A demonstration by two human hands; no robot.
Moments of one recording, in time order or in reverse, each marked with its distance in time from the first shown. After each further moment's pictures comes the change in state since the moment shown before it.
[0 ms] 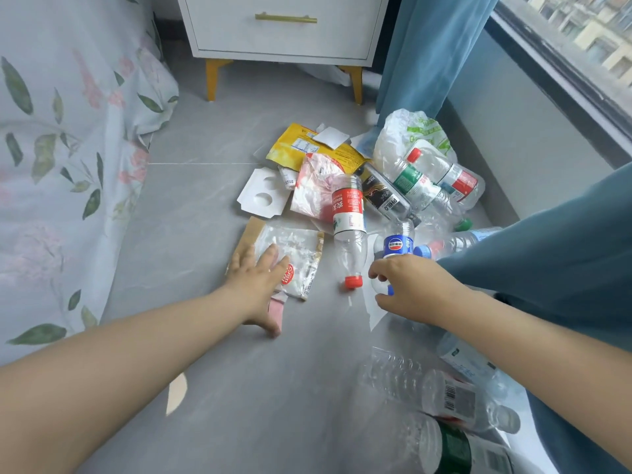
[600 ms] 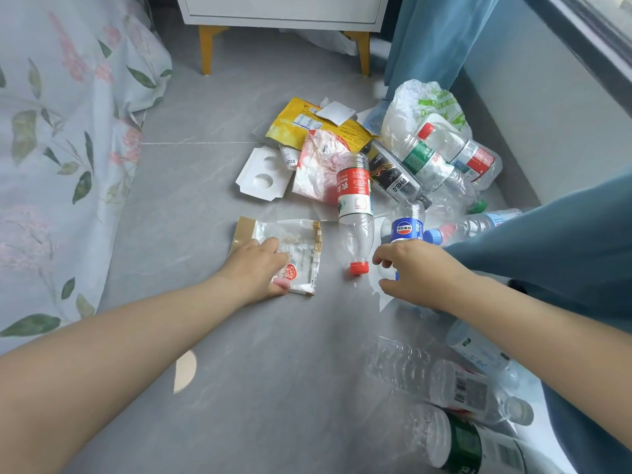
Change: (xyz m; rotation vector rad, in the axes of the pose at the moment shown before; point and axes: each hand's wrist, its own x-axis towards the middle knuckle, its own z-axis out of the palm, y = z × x) left_hand 0.017 -0.005 0.004 -0.020 0.196 0.129; right_hand 0.014 0.008 0.014 0.066 -0.017 0.016
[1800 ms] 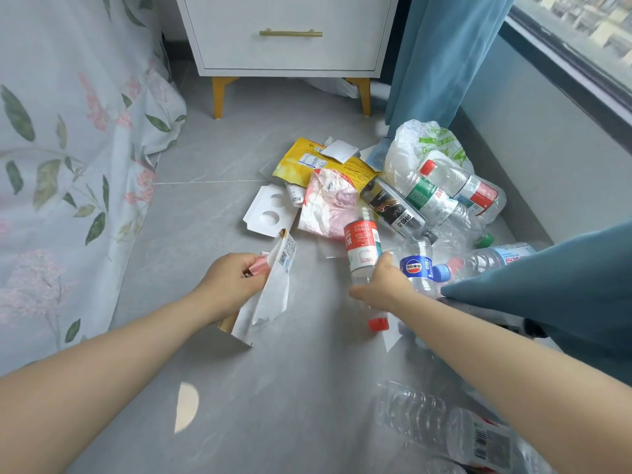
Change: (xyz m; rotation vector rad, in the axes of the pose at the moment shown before) left_hand -0.011 -0.035 -0.032 -0.923 0.269 -0.263; right_hand 0.075 -0.021 0.030 0.577 0.014 0.530
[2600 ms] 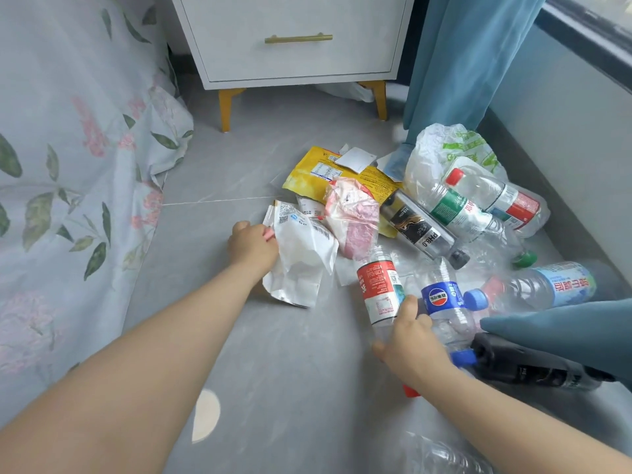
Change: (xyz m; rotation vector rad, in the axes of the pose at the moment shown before) left_hand 0.125 -0.004 0.008 0.193 0.309 -0.233; right_hand -0.013 0.013 0.028 -0.091 0.025 0.014
